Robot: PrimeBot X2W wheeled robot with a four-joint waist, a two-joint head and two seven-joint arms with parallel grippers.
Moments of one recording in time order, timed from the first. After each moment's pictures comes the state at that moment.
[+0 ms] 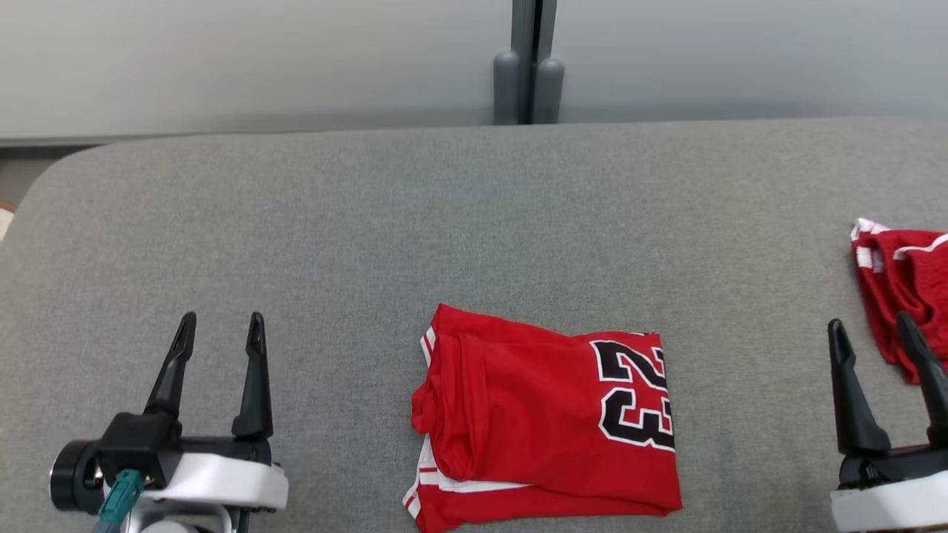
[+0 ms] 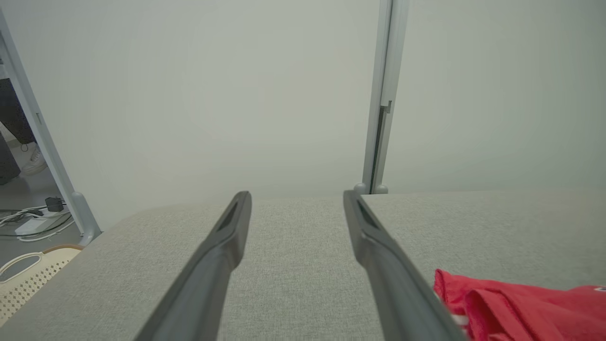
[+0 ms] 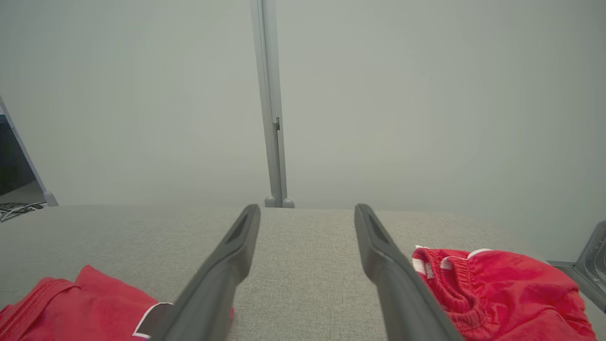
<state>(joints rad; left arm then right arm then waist) -0.06 0.24 -0.21 0.04 -0.33 0.16 -0.26 0.09 -0.23 -0.02 -0.14 0.27 0.13 -0.11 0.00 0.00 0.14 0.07</state>
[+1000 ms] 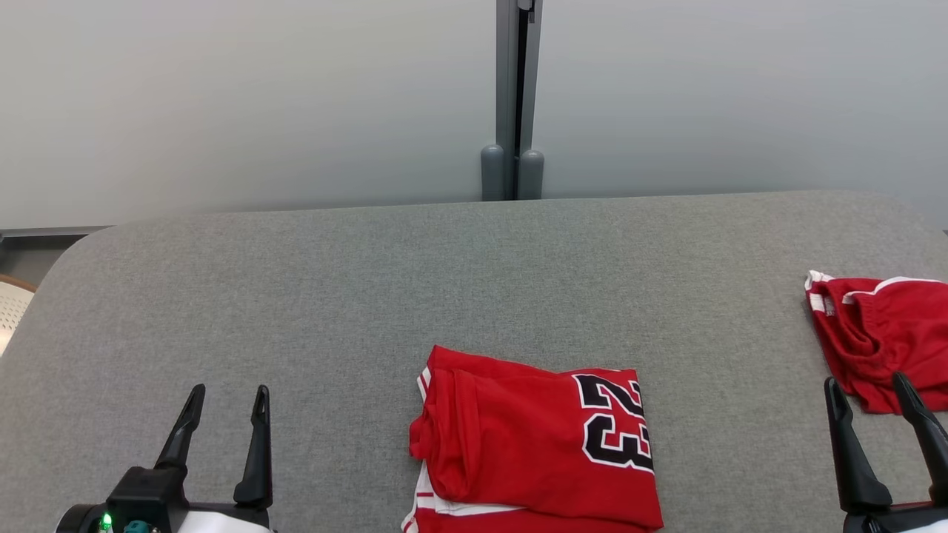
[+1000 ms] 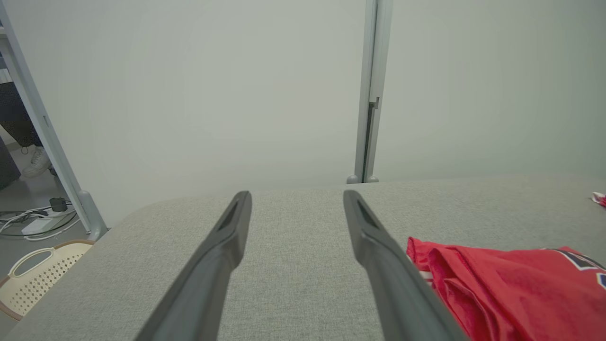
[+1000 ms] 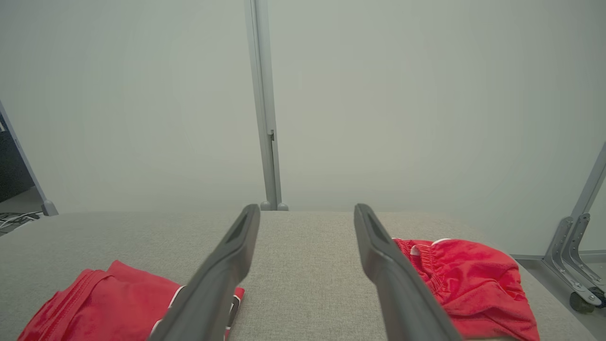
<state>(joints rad) 0.09 0.28 -0.23 0.01 -0.34 0.17 -0.21 0.24 -0.18 -0.05 -0.23 0.26 0.13 -0.01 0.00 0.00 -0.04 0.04</state>
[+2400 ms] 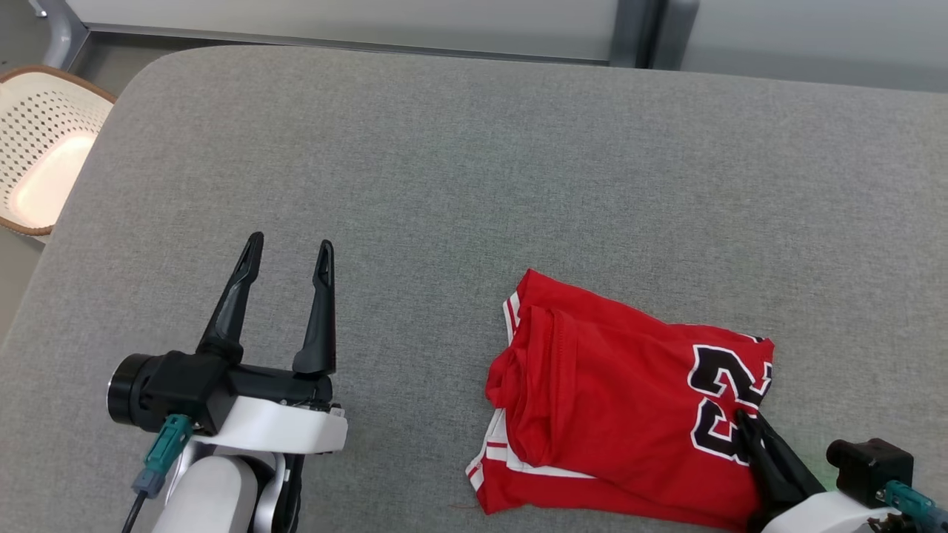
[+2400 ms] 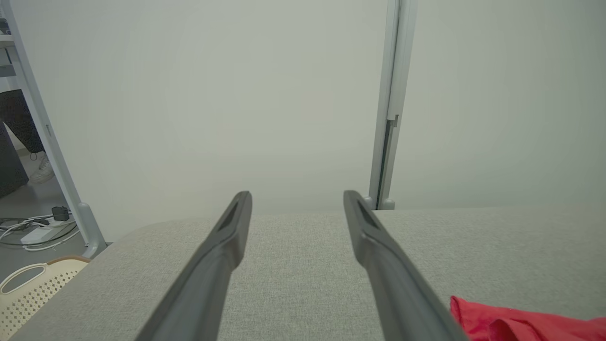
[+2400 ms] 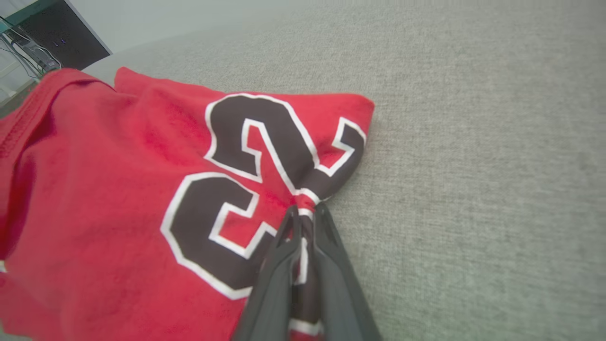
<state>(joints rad) -0.18 0.15 -0.26 0.01 -0.28 0.09 -0.26 0.06 -0.17 0.15 0.19 0.33 0.13 -0.01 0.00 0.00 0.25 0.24</state>
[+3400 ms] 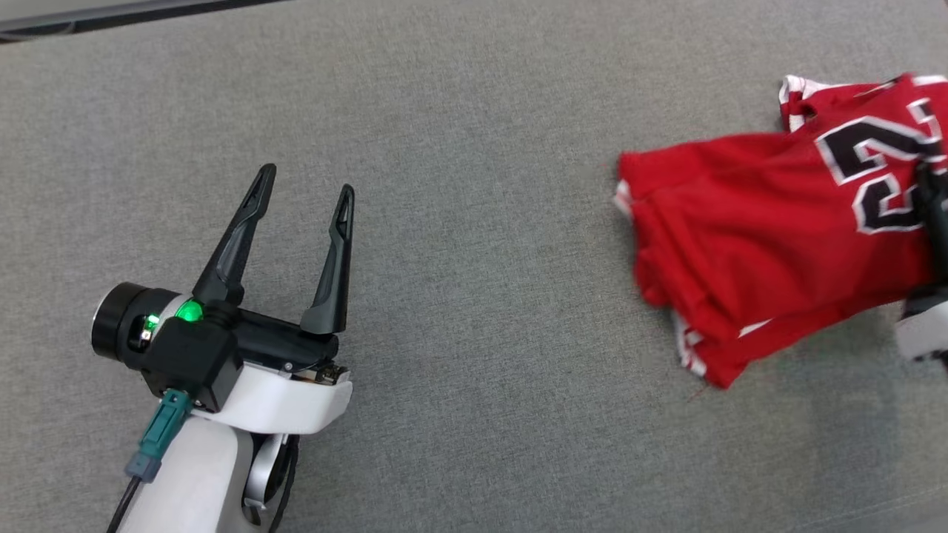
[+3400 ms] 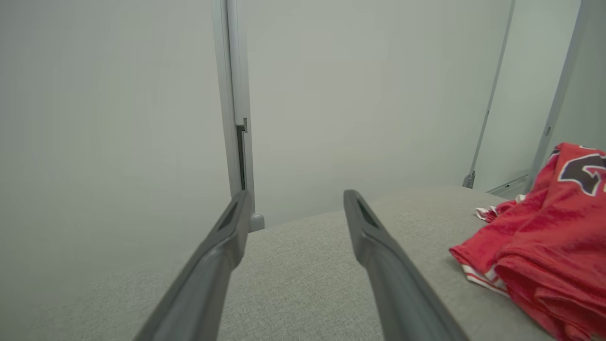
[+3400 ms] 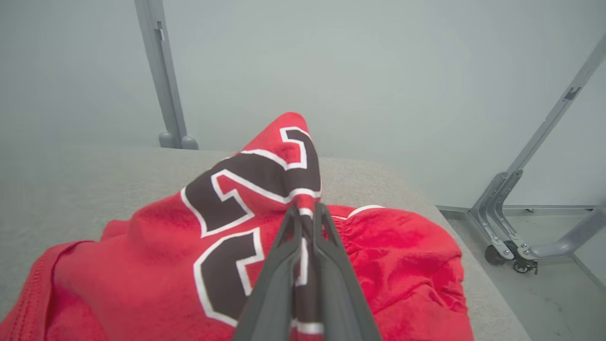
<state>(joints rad) -0.27 0.17 -0.26 -0.06 -0.18 0.02 -0.26 -0.30 -0.38 0.04 0.14 0.32 0.13 -0.03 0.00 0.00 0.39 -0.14</state>
